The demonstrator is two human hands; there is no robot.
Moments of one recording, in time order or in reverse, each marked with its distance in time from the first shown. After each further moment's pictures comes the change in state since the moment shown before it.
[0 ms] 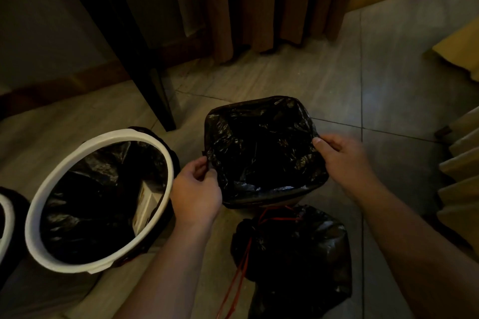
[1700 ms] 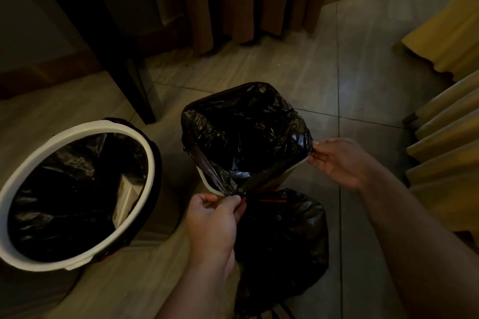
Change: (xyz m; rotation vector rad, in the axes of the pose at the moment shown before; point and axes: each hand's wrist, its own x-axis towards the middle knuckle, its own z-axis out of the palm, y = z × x) left_hand -0.085 -0.025 0.016 -0.431 -0.087 -0.390; right_hand -0.012 0.011 -0.040 0.662 -0.196 0.405
